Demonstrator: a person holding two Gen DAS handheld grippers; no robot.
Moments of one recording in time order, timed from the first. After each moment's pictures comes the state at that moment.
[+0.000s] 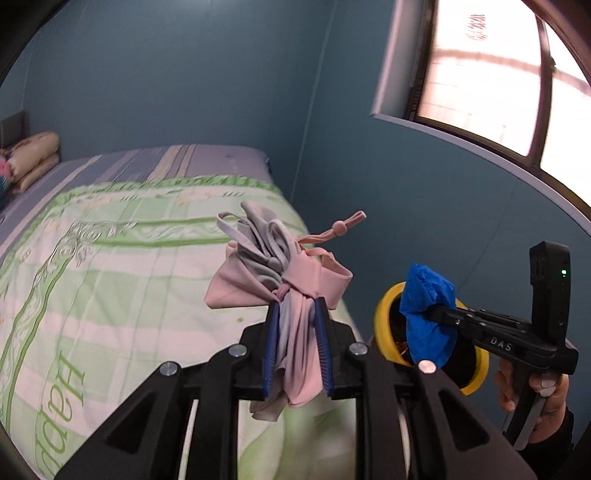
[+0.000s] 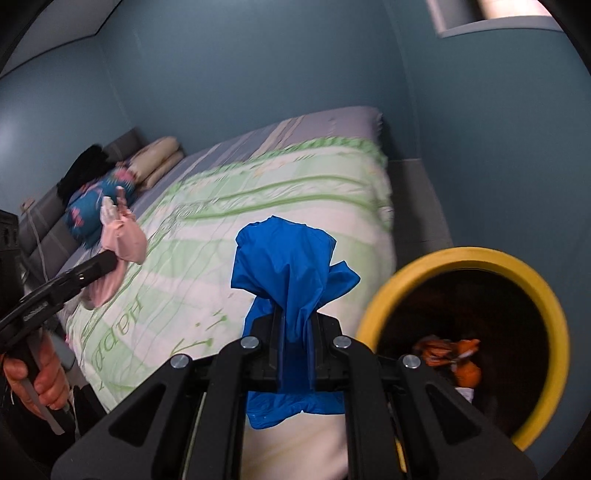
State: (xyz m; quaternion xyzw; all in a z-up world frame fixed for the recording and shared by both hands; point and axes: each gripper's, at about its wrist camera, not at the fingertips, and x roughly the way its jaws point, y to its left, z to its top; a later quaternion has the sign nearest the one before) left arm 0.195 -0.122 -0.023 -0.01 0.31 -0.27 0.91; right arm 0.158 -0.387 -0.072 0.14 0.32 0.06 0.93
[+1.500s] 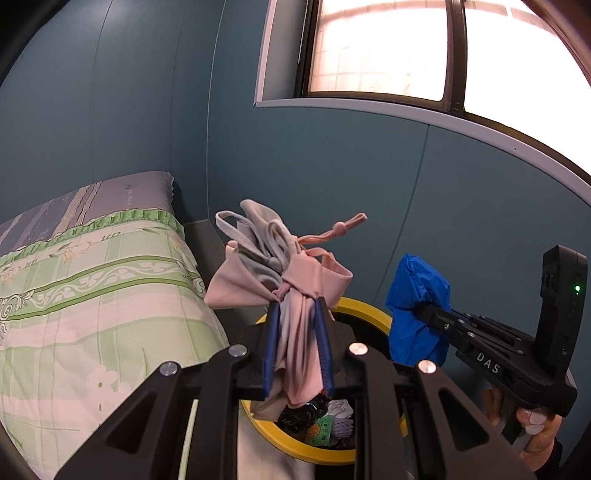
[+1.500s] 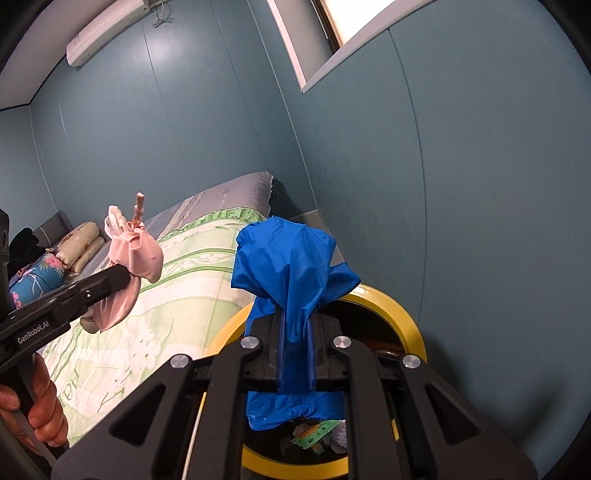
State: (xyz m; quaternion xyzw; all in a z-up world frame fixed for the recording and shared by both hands) left arm 0.178 -0.320 -0.022 0.06 0.28 -0.40 0.87; right arm 0.069 -0.500 -0.081 0.18 0.22 -0.13 0.95
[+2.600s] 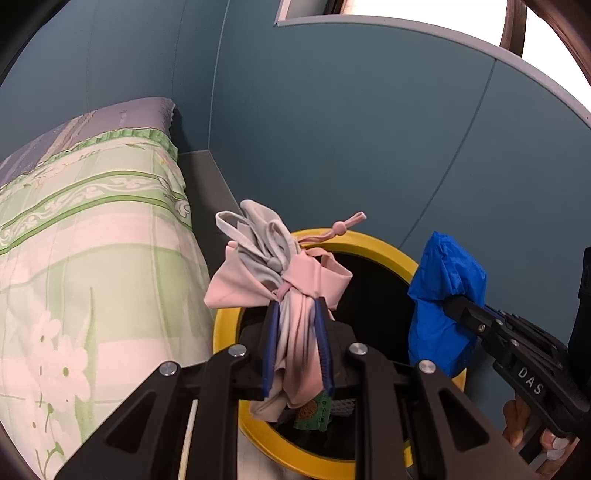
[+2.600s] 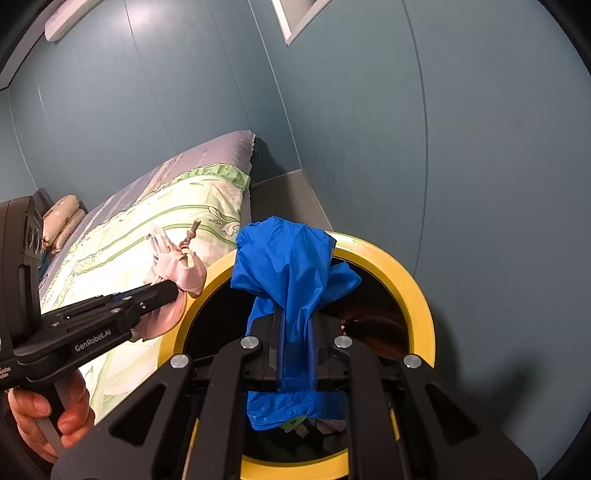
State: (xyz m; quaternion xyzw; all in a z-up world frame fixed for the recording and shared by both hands) left arm 0.233 -0.359 -0.115 0.05 0.40 -0.38 0.83; right arm 0.135 -0.512 -0.113 0.19 0.30 -0.15 0.92
